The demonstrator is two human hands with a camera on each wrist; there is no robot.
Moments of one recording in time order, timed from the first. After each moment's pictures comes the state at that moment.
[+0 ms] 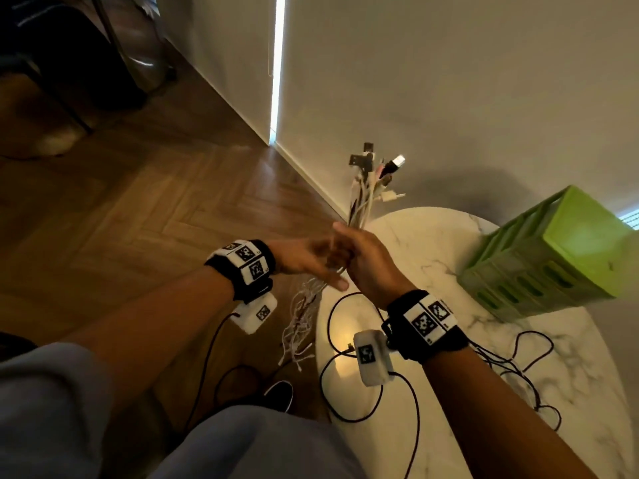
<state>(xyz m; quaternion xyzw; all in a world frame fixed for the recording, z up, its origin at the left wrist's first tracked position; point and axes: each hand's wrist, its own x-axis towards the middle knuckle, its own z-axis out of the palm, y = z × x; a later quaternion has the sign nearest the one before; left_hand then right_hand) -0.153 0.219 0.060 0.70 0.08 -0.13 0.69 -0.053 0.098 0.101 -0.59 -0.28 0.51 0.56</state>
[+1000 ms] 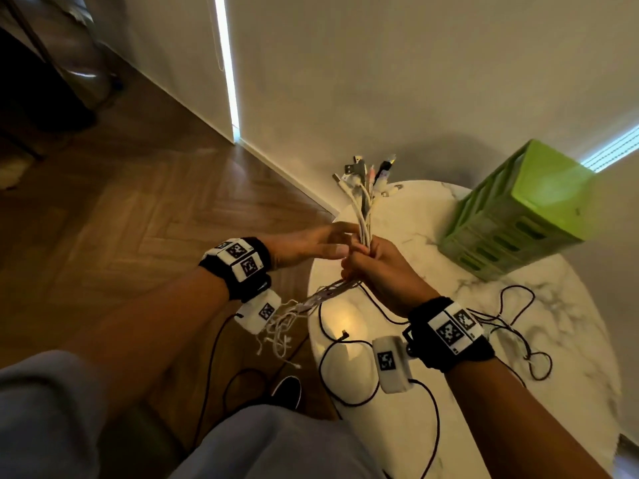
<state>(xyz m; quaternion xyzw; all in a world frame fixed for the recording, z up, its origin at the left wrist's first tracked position) -0.120 0.208 0.057 0.70 0.02 -0.13 0.70 -0.030 0.038 0.094 -0.65 -0.31 0.45 0.53</state>
